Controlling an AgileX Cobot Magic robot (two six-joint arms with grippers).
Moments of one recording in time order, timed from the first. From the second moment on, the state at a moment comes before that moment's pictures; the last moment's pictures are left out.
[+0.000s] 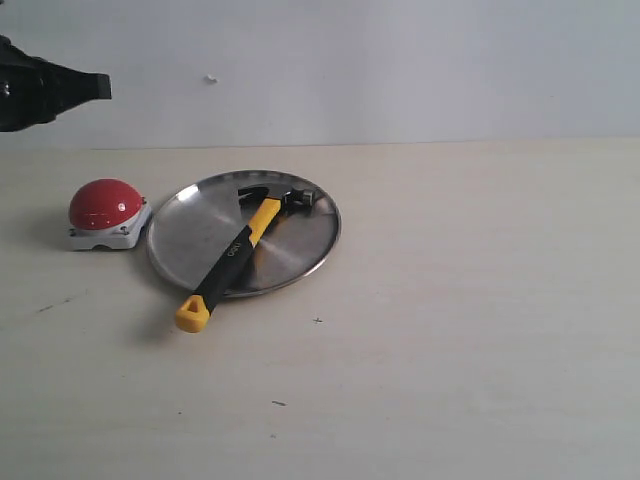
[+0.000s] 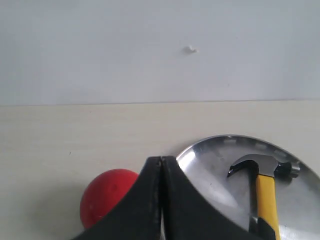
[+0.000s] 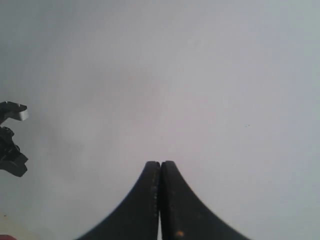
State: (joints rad) left arm -0.24 1.53 -0.99 -1.59 -0.09 1.46; right arm 0.19 0.52 -0.03 -0.45 -0.98 0.11
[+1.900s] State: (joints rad) left arm -0.24 0.02 -0.03 -0.27 -0.13 0.08; right arm 0.19 0.52 -0.03 -0.45 -0.98 0.11
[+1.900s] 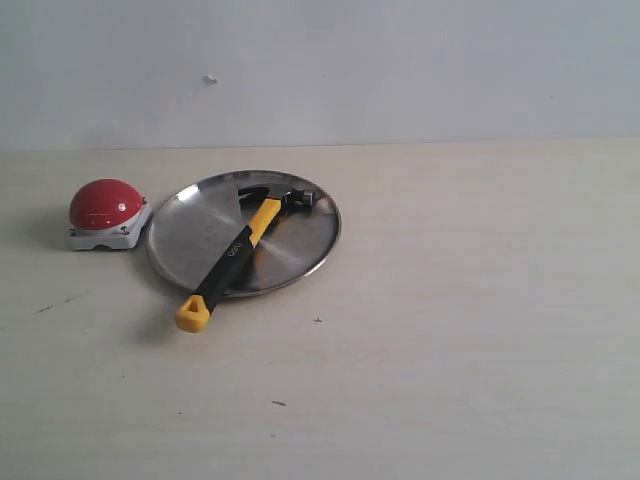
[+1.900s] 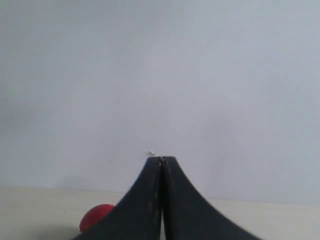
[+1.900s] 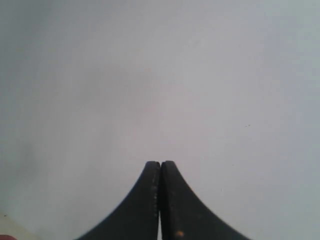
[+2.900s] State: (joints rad) left arm -0.04 0.01 0.00 -0.19 0.34 0.06; right arm 0.19 0.52 -0.03 -0.45 -0.97 0.11
